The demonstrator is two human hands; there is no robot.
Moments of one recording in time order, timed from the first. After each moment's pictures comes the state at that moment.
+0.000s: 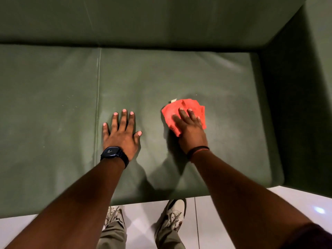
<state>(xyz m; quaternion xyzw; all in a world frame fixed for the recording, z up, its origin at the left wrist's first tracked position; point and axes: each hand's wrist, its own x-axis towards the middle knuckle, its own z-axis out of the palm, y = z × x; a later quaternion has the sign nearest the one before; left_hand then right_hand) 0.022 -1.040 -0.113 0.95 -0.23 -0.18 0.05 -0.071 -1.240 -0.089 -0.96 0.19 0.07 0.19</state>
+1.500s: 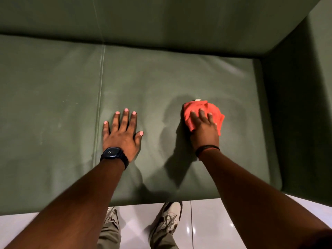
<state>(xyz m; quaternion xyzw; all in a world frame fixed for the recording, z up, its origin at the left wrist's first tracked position) 0.020 -1.037 -0.116 0.96 -0.24 -0.15 0.06 -0.072 -1.264 -0.083 -0.95 0.28 0.10 0.11</state>
